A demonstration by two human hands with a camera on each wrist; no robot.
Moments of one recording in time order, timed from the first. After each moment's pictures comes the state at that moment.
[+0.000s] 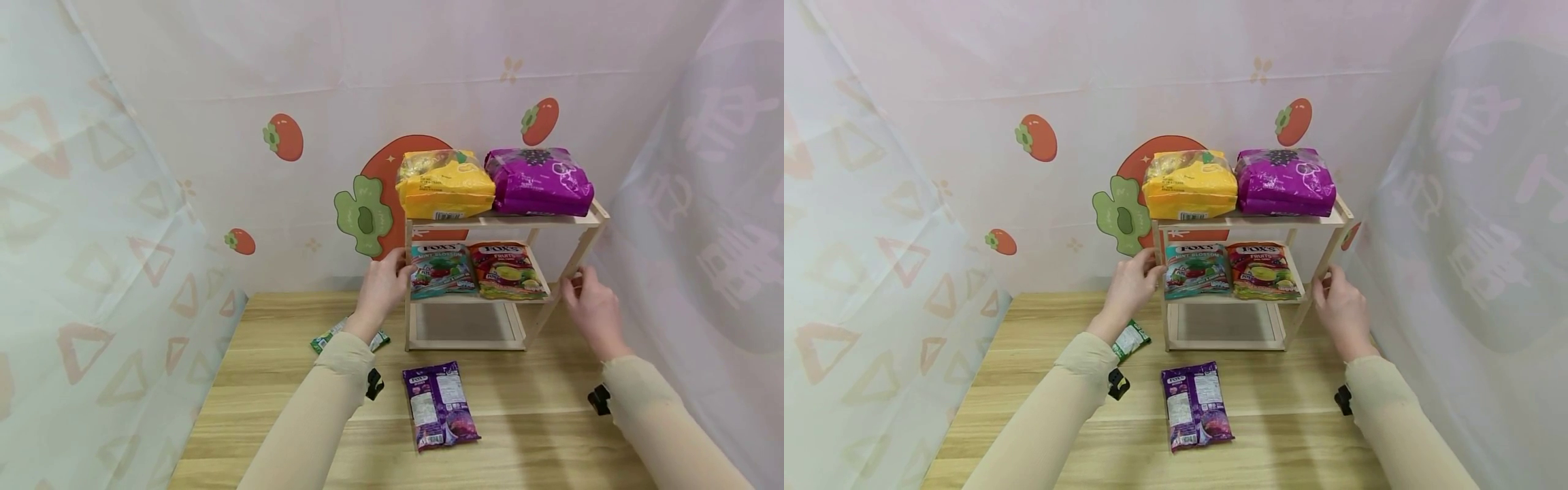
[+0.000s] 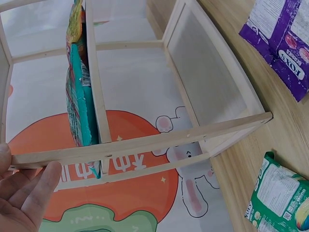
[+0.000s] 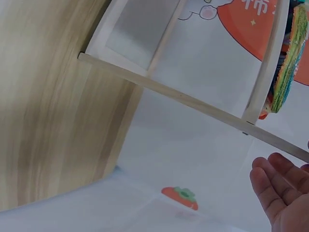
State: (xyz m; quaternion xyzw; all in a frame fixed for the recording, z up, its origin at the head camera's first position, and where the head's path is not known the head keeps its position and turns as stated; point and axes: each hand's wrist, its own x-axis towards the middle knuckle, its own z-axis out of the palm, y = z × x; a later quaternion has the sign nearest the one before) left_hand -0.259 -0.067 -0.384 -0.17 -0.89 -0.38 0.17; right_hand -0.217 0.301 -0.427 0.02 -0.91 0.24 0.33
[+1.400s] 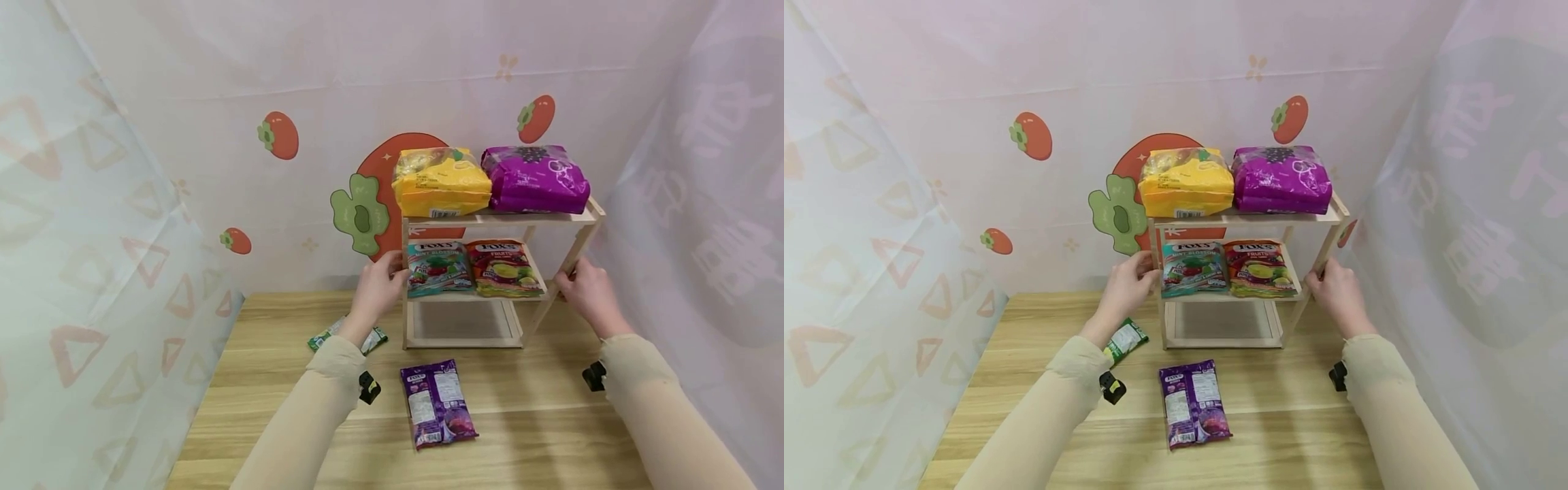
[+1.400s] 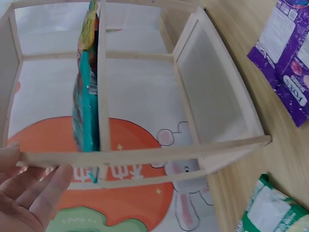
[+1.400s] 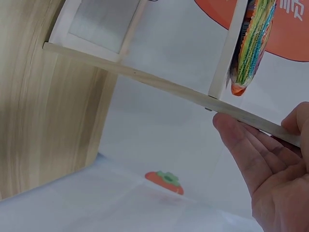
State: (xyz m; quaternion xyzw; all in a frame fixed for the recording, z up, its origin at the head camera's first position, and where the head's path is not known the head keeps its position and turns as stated) left_hand -0.258 -0.074 -0.393 -0.15 -0.89 -0.42 0.12; right_hand -0.231 0.308 -0.396 -0.01 -0.95 0.27 0.16
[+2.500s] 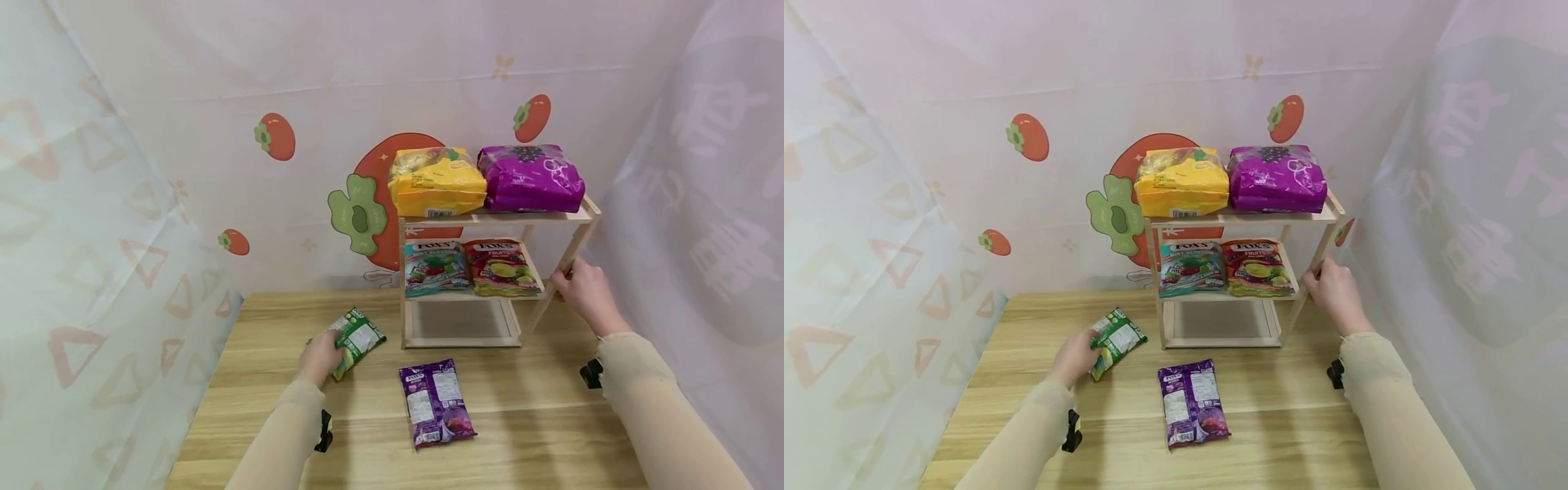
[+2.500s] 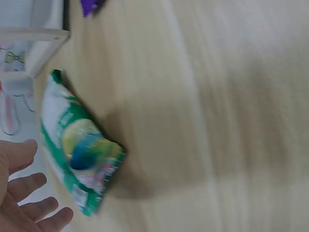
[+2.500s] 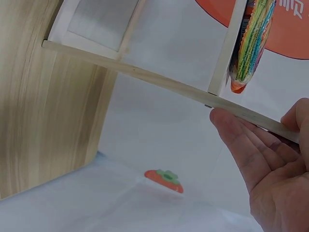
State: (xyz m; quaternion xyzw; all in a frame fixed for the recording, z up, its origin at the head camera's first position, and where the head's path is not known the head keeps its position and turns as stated) left_hand -0.228 -0.186 -0.539 0.01 -0.97 -0.24 -0.07; right_hand -0.232 0.307 -0.394 -0.01 -0.95 0.28 0.13
